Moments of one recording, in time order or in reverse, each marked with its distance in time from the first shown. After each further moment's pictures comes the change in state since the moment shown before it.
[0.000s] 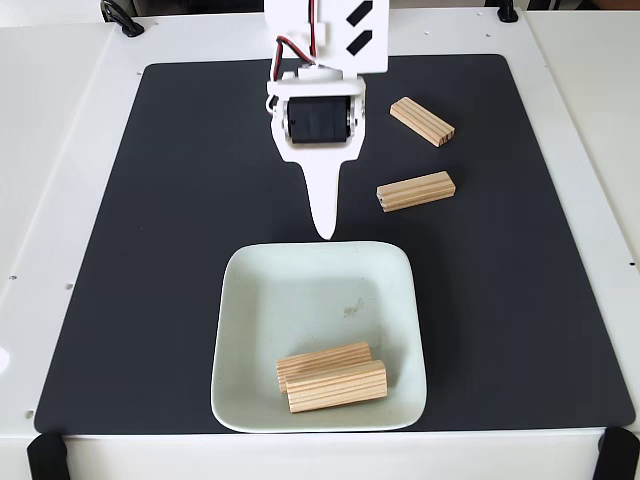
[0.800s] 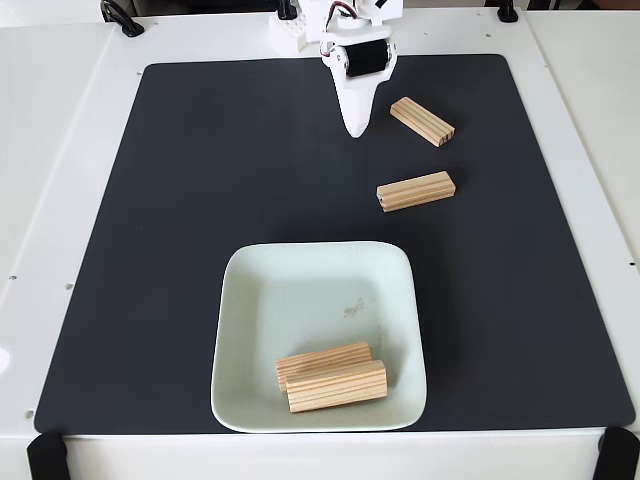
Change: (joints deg) arm -9.6 43.7 72.1 -11.7 -9.4
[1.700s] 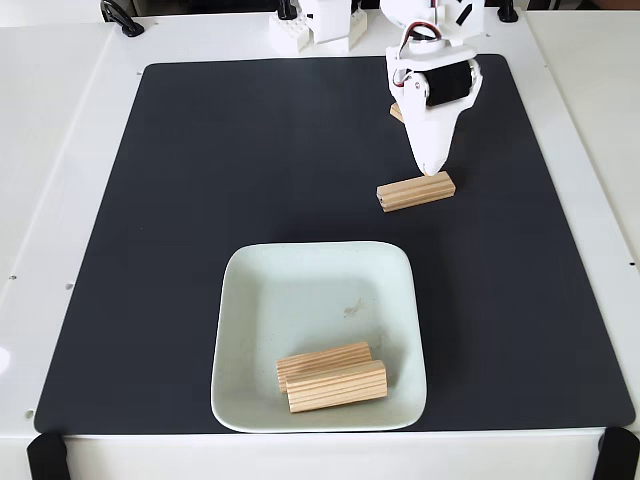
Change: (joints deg) arm -9.4 -25.8 -32.8 -0.3 7.9
